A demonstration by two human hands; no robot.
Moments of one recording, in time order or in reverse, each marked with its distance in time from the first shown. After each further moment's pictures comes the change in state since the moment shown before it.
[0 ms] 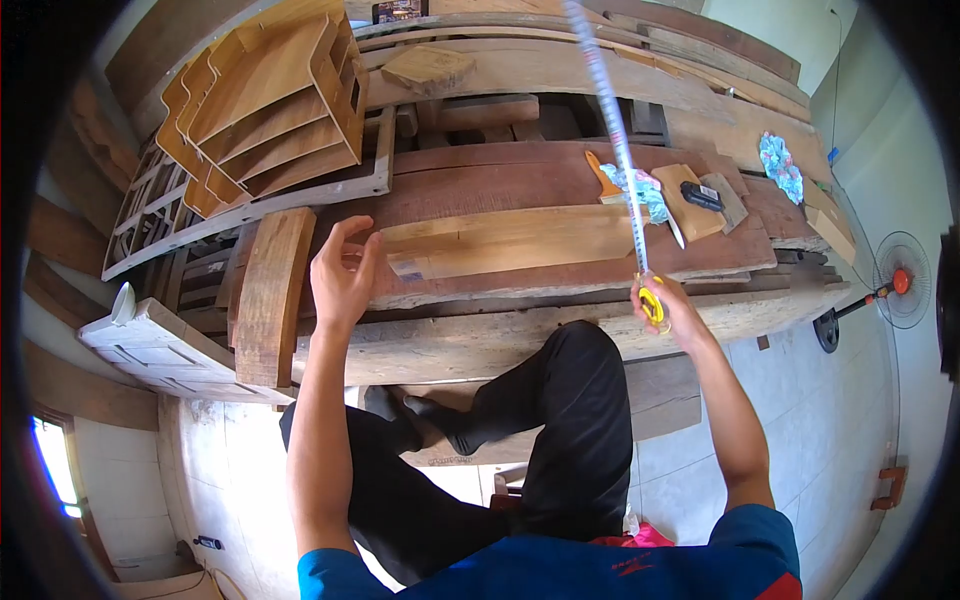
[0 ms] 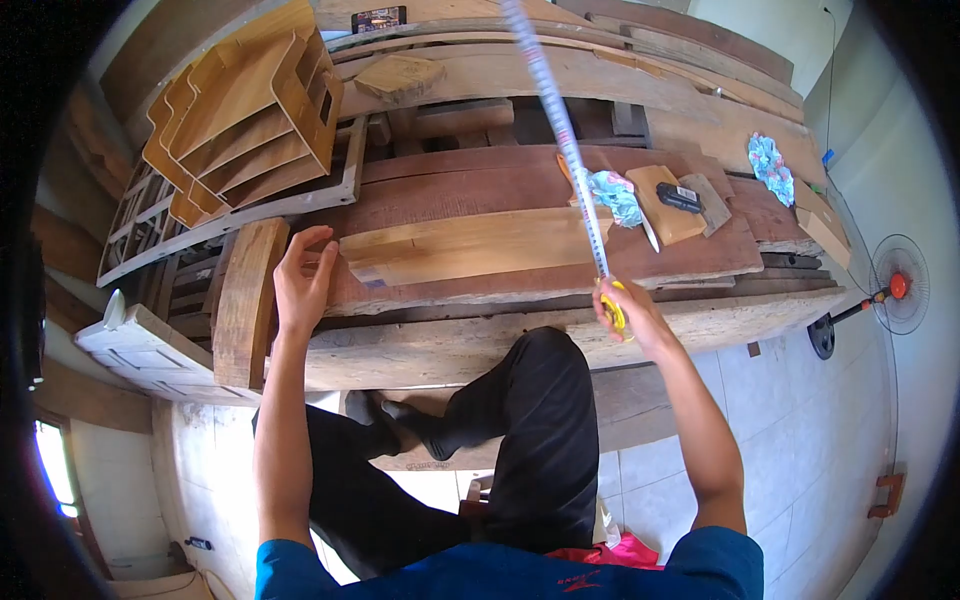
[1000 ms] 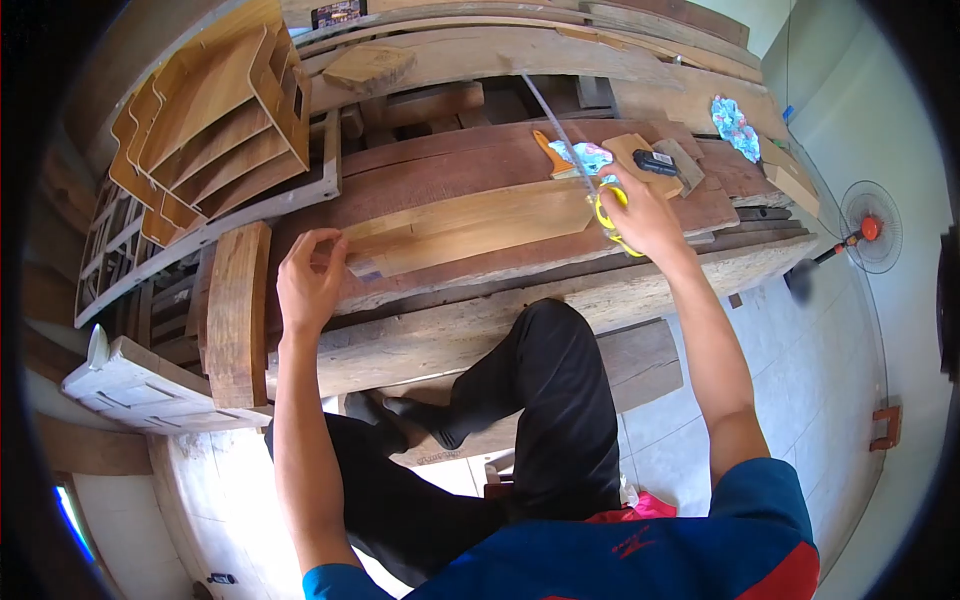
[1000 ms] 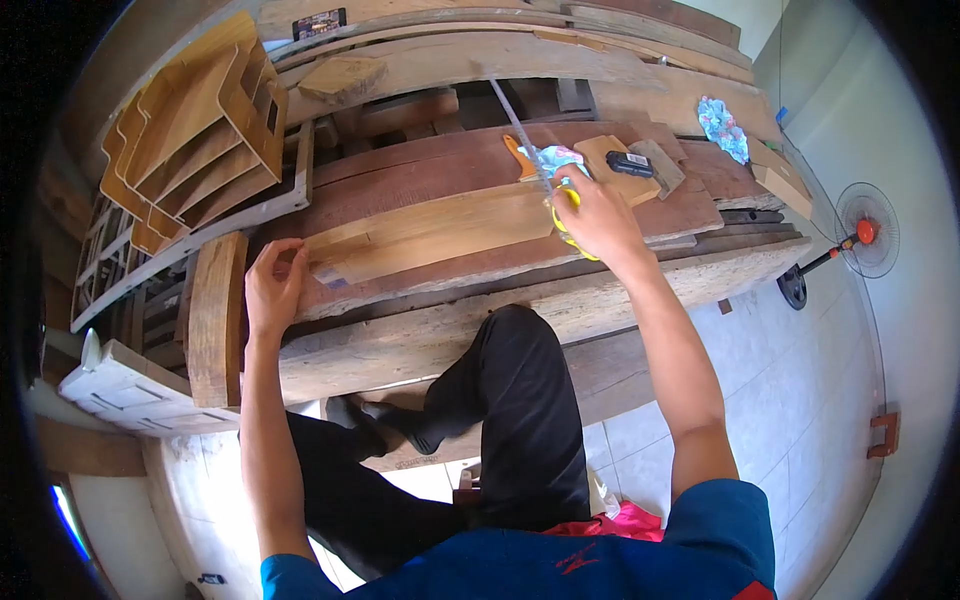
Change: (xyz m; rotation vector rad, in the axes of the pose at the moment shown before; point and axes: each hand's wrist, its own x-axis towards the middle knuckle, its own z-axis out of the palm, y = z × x) left_hand 0.003 0.004 0.002 0.161 -0.118 0.045; right_hand 0.029 -0.089 0.026 -1.124 0.503 -0.410
